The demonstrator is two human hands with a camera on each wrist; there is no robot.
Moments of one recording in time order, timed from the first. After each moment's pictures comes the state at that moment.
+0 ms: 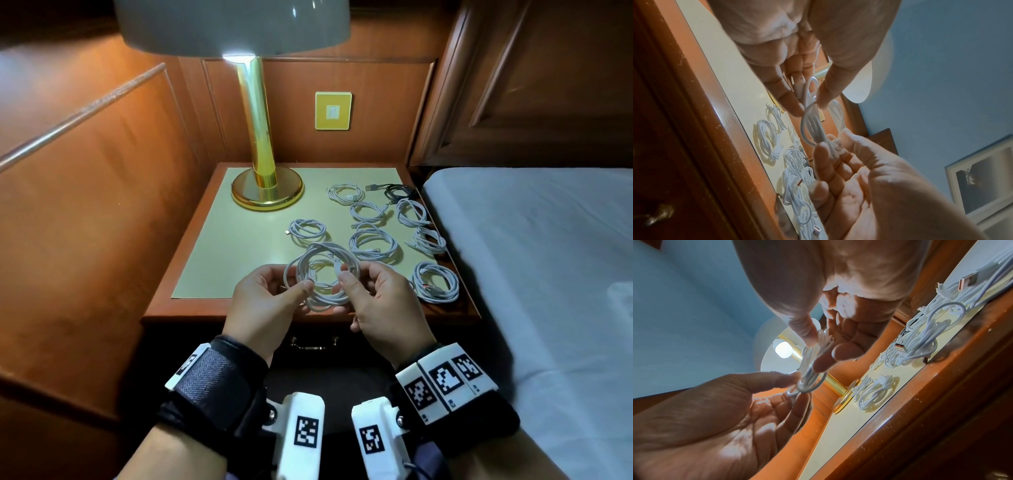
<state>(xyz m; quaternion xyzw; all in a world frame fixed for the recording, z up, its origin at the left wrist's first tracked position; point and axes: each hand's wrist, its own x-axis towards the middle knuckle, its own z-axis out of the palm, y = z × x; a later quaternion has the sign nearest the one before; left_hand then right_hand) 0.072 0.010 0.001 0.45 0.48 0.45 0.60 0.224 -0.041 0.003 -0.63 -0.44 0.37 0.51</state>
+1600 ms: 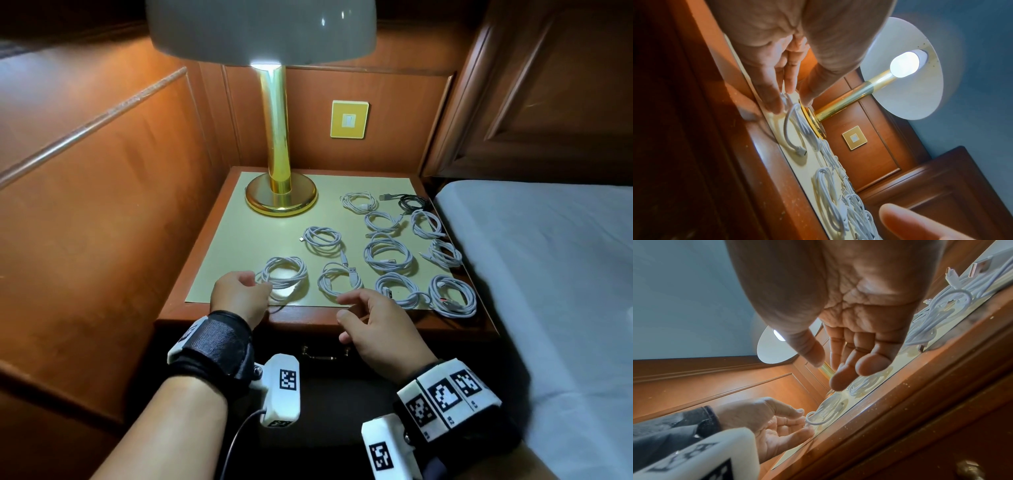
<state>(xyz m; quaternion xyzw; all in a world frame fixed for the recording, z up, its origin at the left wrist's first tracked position) 0.027 0.090 -0.052 0.43 0.67 0.37 0.48 0.211 -0.030 -0.014 -0.70 -0.51 0.37 0.34</state>
